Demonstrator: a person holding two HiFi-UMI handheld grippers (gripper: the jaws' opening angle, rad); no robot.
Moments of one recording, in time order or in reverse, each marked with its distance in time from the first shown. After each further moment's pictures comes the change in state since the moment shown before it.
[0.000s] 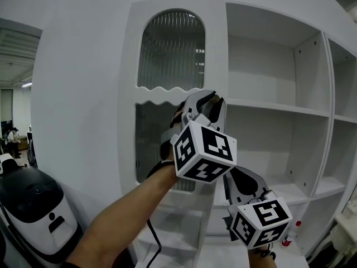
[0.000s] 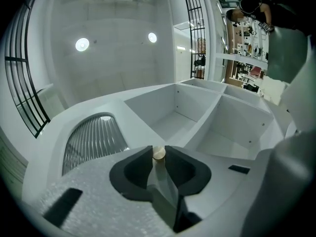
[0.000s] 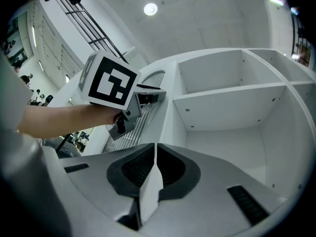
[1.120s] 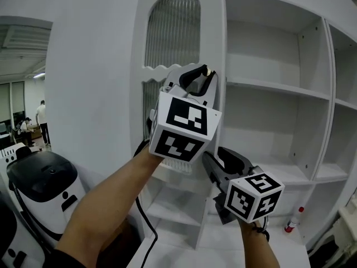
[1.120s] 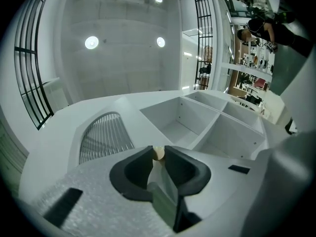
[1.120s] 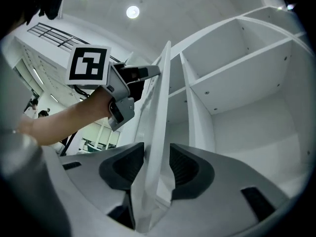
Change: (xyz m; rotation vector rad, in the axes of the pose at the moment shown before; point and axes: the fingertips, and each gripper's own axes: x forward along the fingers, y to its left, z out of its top) left arm -0.065 0.020 0.044 -0.091 -0.035 -0.009; right arm -0.013 0.052 -0.014 0.208 0.036 0.276
